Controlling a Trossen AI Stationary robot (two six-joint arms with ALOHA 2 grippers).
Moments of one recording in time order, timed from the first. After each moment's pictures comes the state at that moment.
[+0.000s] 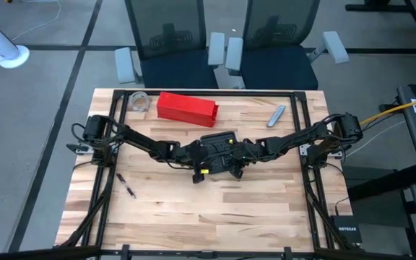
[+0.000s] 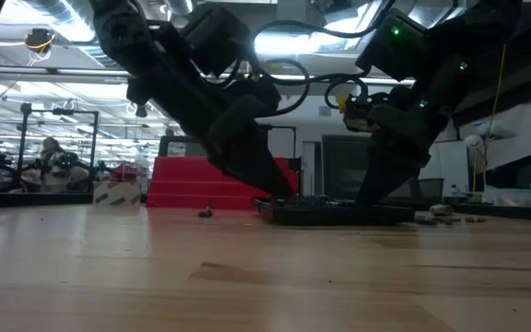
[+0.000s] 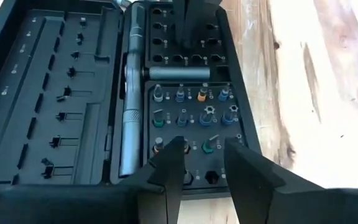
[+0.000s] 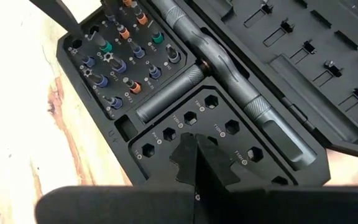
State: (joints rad) left arm -0.05 1.87 0.89 0.27 -0.11 -0.18; right arm 0.05 1.60 0.69 -0.08 0.08 0.50
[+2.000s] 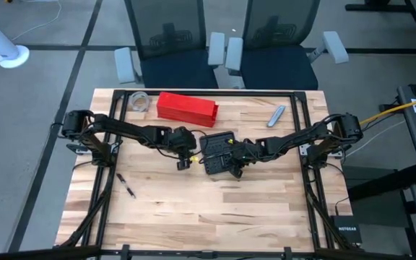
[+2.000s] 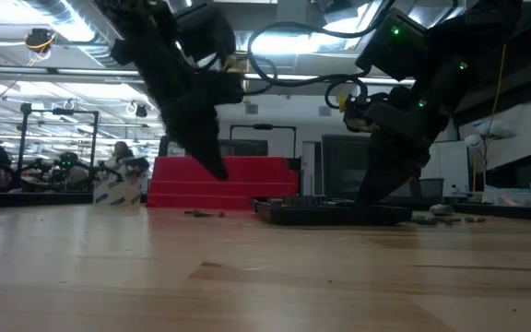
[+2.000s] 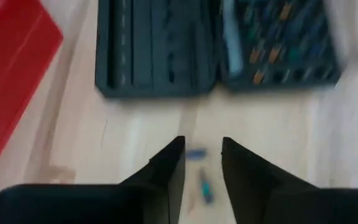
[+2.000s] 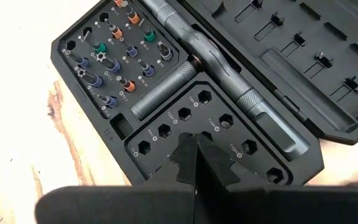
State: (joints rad) left arm 0.07 1.61 0.90 -0.23 -0.11 -0.05; right arm 0.04 1.60 0.69 -0.08 0.08 0.52
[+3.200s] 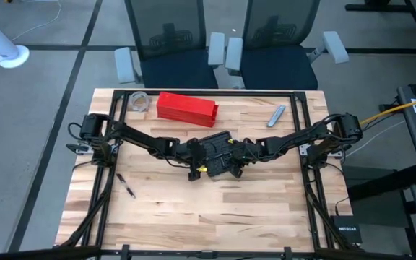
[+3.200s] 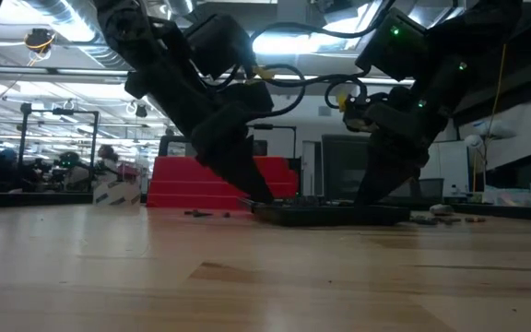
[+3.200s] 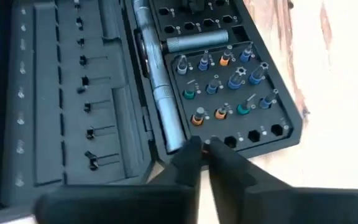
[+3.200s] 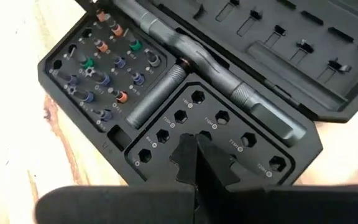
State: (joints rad) left arm -0.02 1.82 0.90 0.12 -0.07 -0.13; right arm 0.04 1.60 0.69 -0.07 0.09 0.52
